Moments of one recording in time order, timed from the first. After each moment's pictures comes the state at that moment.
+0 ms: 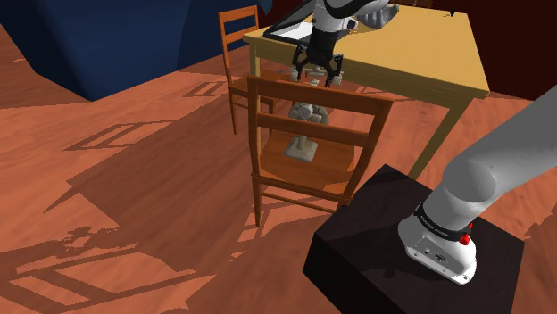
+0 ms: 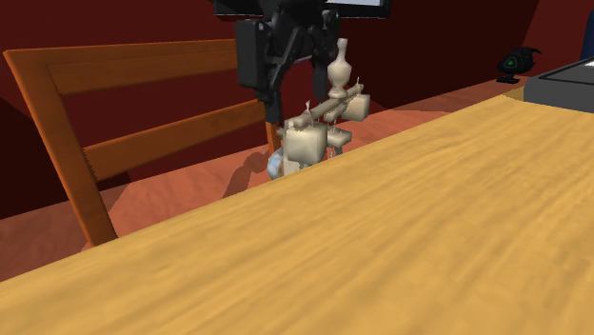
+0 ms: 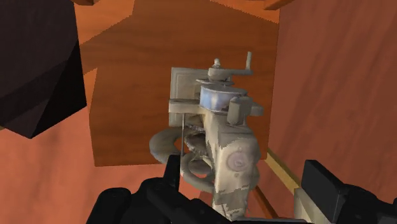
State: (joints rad) arm -0.23 -0.22 0.26 -2.10 0.09 1.97 1.07
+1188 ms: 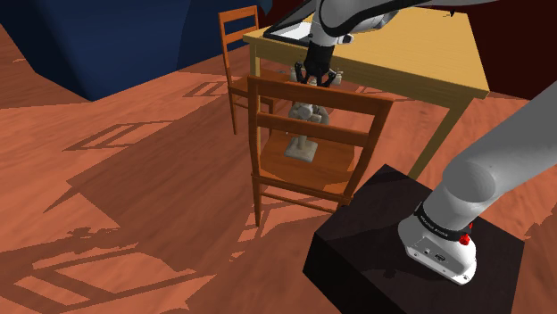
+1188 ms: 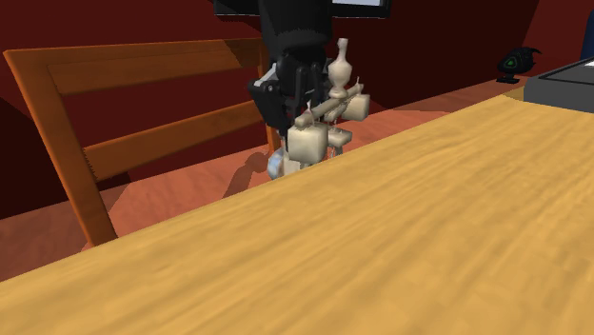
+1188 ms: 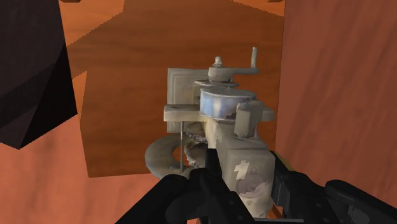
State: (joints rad) arm -0.23 -0.20 0.26 -2.17 0.09 2.07 1.09
